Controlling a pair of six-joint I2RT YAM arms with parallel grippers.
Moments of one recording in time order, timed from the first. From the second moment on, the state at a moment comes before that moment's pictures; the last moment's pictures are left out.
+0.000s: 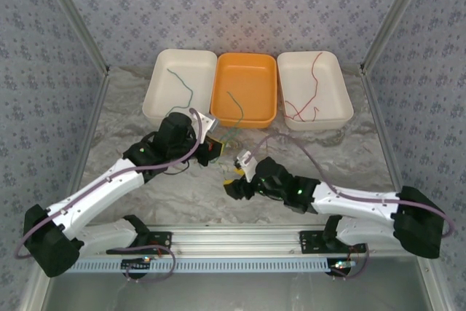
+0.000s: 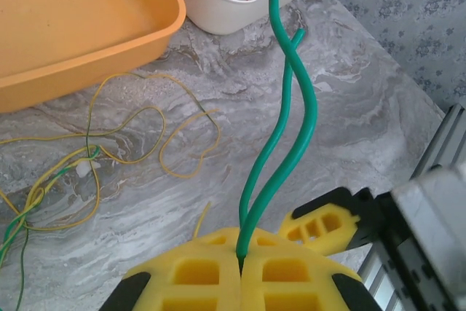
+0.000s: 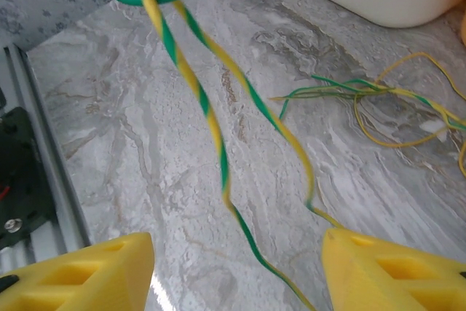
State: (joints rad) left arm -0.75 1.10 0.92 -0.42 0.28 -0.29; right arm 1.10 1.16 0.55 0.14 0.03 0.25
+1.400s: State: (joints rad) left arm -0.76 0.93 0.79 -0.32 0.31 -0.46; right arm 0.30 0.94 0.63 -0.18 -0.07 0.61
